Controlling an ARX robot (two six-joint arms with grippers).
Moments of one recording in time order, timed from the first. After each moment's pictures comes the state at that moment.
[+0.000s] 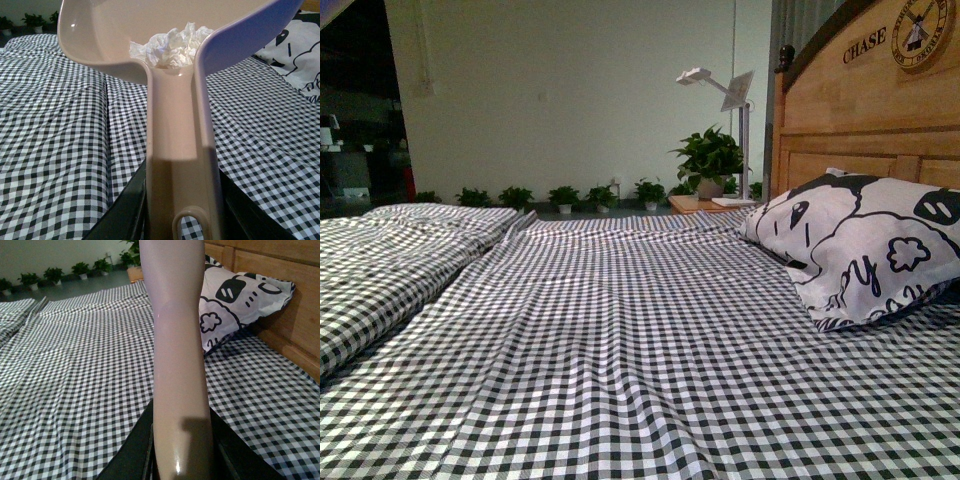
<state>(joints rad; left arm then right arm) 0.56 0.91 0.68 0.13 0.81 0.16 0.16 0.68 0.68 -0.04 0.32 0.18</state>
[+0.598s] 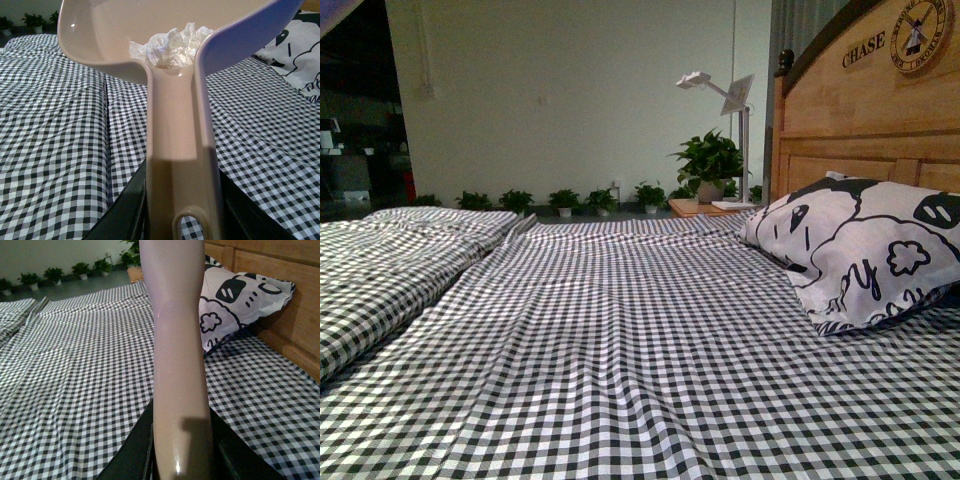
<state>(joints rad) 0.56 0.91 0.68 0.13 0.81 0.16 0.16 0.68 0.68 -0.04 0.32 0.18</state>
